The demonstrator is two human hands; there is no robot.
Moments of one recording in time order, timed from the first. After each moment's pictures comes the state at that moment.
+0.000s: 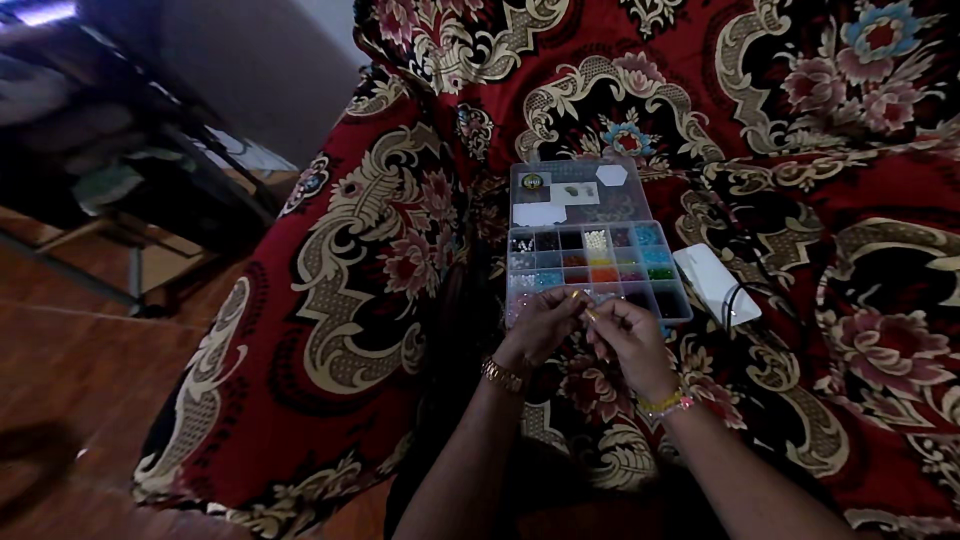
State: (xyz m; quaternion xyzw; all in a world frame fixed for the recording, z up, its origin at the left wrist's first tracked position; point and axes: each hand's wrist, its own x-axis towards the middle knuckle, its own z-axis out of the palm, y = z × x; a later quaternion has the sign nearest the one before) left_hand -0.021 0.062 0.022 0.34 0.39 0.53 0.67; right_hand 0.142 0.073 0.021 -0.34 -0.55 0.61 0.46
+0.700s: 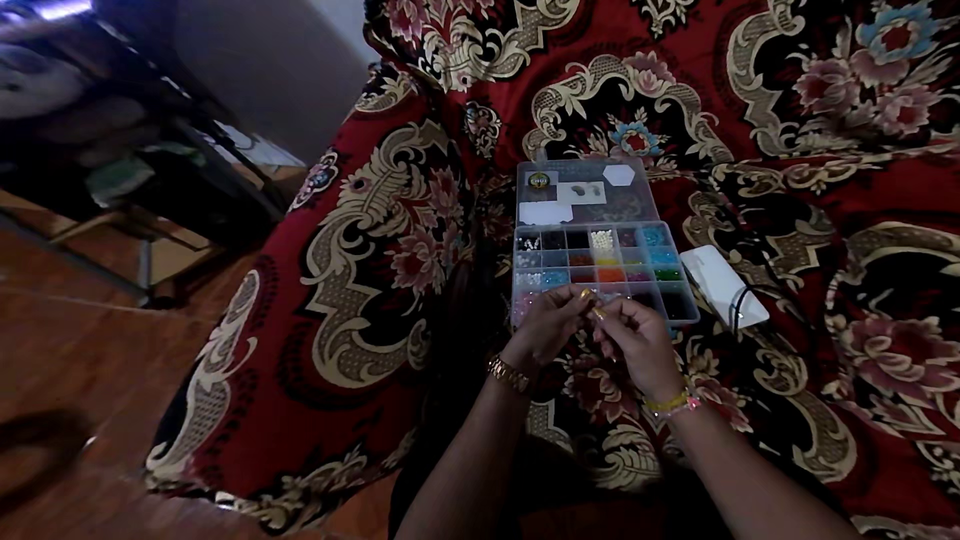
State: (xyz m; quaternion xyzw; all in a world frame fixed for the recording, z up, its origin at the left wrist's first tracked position) left_hand -0.019 0.062 0.023 0.33 0.40 0.53 0.66; right_hand 0.142 0.074 0.021 -0.36 -0.55 0.60 0.45
